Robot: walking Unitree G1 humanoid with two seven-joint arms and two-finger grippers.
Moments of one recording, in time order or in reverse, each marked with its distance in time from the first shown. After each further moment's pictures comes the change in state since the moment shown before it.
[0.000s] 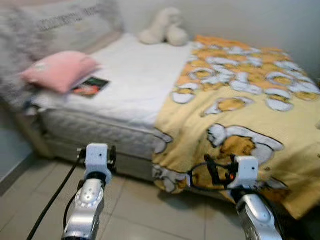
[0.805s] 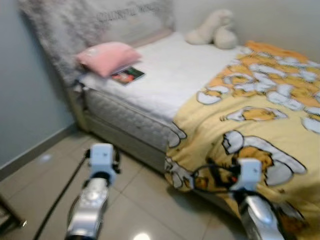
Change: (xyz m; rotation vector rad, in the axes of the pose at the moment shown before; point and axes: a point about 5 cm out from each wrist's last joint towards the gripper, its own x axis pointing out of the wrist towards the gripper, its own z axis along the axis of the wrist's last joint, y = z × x) left arm 0.004 -0.007 -0.004 -0.038 0.057 0.000; right arm 0.004 -0.004 0.001 0.009 -0.004 0.024
